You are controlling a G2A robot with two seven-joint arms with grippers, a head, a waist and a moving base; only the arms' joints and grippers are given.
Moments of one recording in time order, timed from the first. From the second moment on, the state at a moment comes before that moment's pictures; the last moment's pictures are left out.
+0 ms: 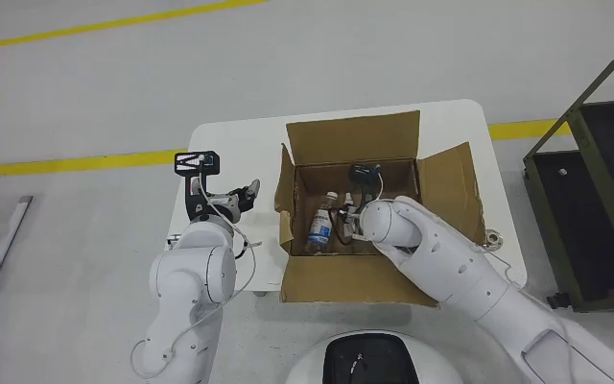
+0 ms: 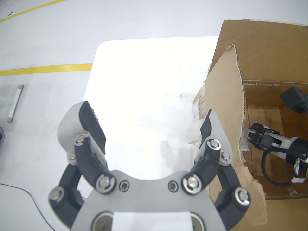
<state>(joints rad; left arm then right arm) 1.05 -1.29 -1.35 -2.04 1.47 0.24 -1.07 -0.66 -1.41 0.76 -1.21 -0.43 0.68 0.65</state>
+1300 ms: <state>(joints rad) 1.05 -1.29 -1.35 -2.04 1.47 0.24 -1.07 -1.59 -1.18 1.68 -2.29 -1.34 0.38 0.93</state>
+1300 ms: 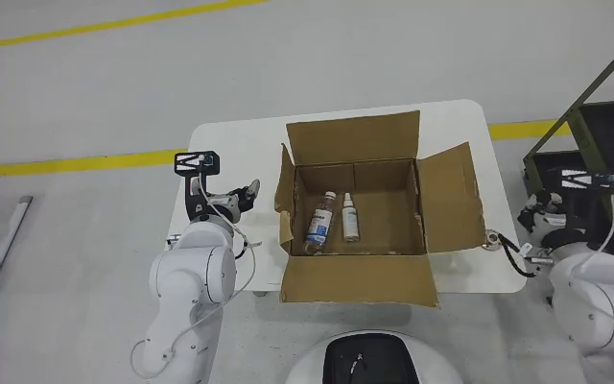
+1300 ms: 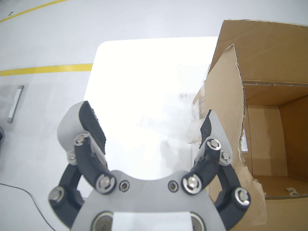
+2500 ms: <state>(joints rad) 1.05 -1.29 -1.35 -2.04 1.47 0.24 -1.07 -1.26 -1.17 1.64 -1.88 -1.38 0.07 1.45</state>
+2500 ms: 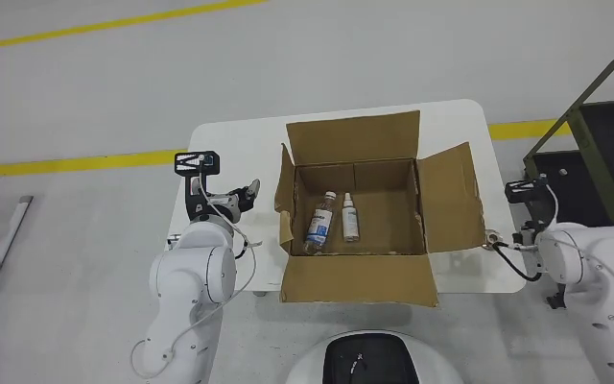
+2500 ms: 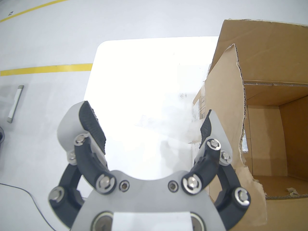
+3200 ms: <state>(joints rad) 1.05 -1.29 -1.35 -2.04 1.47 0.24 -1.07 -1.15 -1.18 1.53 -1.66 -1.32 0.05 1.42</state>
